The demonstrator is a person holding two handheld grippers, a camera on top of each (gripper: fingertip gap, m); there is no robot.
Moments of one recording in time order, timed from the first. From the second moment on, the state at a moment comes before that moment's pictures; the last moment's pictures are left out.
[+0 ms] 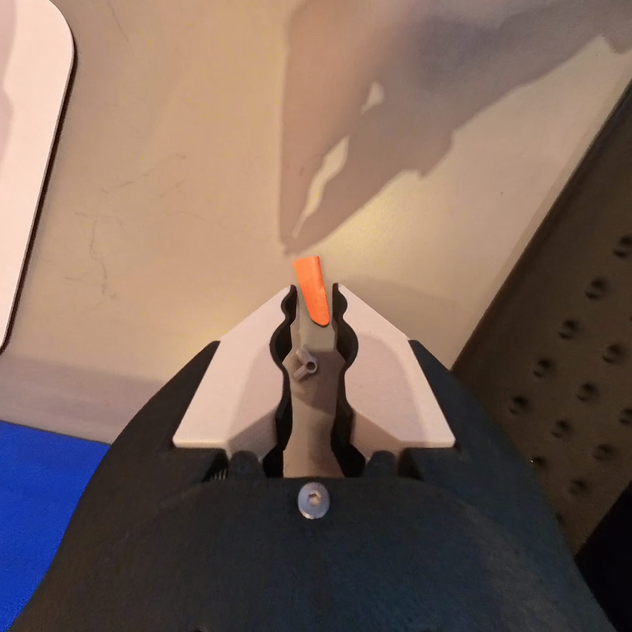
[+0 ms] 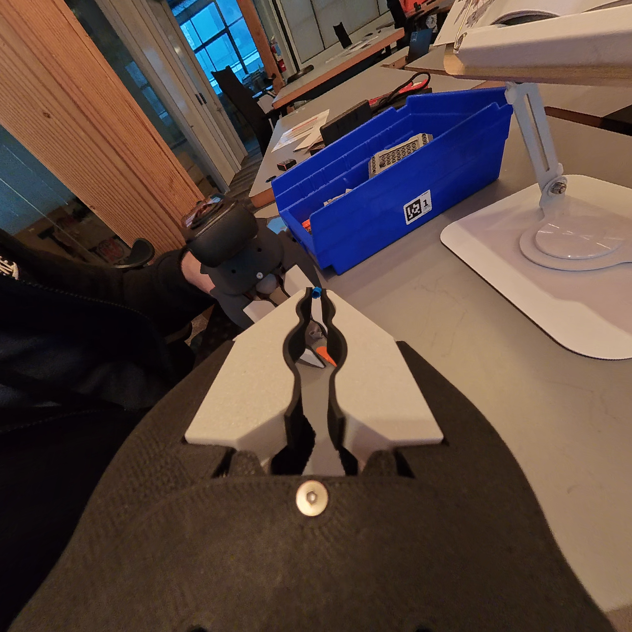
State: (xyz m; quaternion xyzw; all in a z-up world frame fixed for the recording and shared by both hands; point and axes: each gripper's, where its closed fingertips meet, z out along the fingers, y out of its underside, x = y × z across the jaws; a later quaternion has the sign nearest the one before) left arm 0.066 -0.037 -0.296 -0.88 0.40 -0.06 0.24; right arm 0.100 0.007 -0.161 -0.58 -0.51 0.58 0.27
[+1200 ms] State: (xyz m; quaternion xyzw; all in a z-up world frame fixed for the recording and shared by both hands) left arm 0.091 -0.027 -0.287 -0.84 0.44 -0.10 0.30; right arm 0.107 0.020 -0.157 -0.59 -0.50 0.57 0.29
